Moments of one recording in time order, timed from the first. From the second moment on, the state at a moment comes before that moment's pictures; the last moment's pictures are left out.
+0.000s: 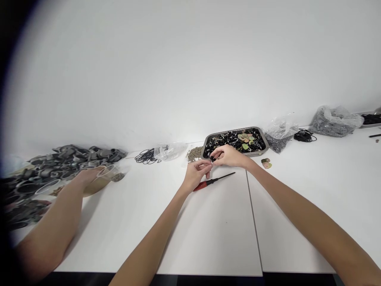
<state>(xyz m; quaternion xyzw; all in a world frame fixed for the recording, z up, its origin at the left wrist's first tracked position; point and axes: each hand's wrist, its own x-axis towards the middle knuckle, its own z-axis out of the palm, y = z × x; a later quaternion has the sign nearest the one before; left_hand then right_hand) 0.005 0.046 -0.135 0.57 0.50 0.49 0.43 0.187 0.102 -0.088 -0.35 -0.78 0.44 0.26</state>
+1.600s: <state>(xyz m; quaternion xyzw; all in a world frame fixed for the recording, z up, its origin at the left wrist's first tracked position) -0.001 0.040 -0.119 0.62 0.40 0.43 0.52 0.196 0.086 -0.053 -0.27 -0.90 0.27 0.19</state>
